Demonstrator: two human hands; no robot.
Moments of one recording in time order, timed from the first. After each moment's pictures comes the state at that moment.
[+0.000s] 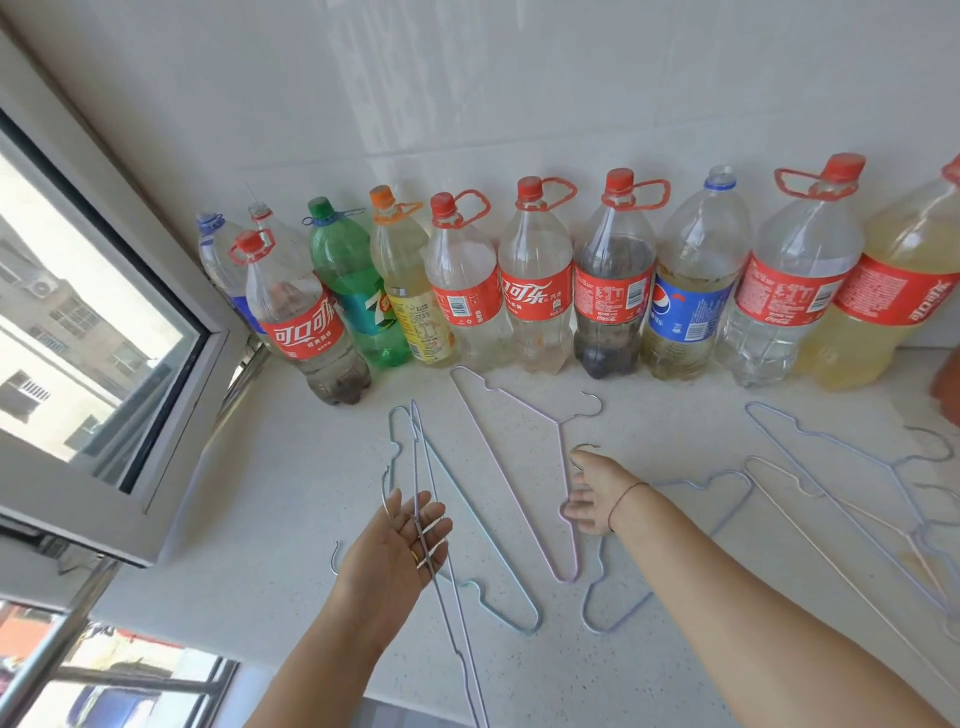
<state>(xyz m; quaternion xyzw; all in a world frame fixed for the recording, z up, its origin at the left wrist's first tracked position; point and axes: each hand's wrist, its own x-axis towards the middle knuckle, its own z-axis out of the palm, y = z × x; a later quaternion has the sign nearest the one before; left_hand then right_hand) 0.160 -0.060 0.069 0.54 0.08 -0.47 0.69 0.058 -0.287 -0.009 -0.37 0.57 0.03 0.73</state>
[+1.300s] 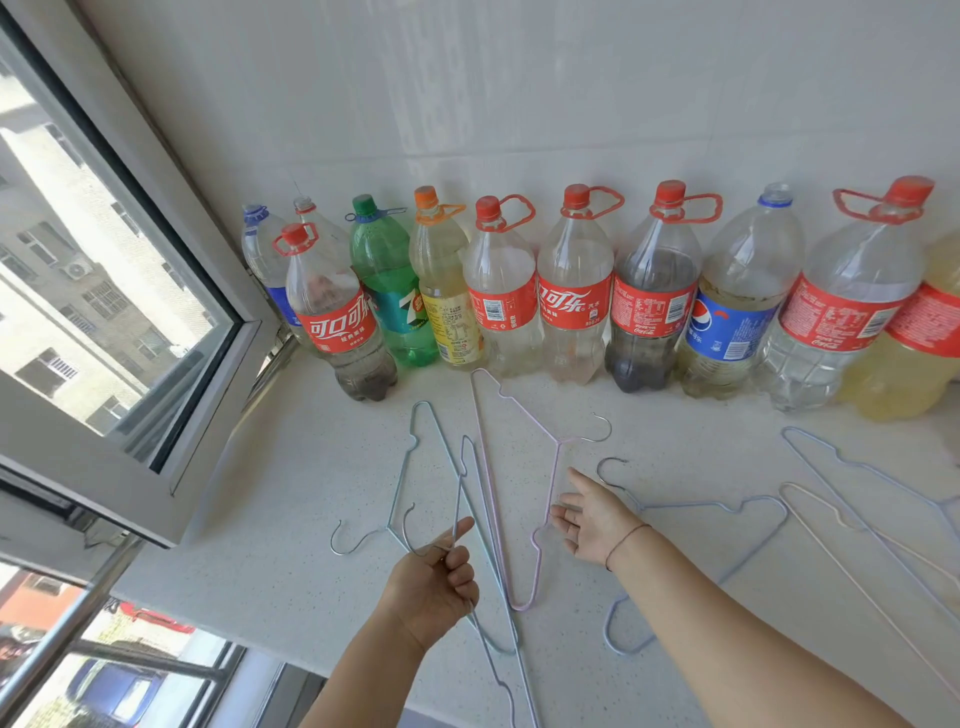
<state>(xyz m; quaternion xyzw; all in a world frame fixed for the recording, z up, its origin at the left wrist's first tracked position) 0.168 -0.057 0.007 0.45 0.20 -0.53 0.69 0.075 -0.254 -0.029 -0.31 0.50 0.00 0.81</state>
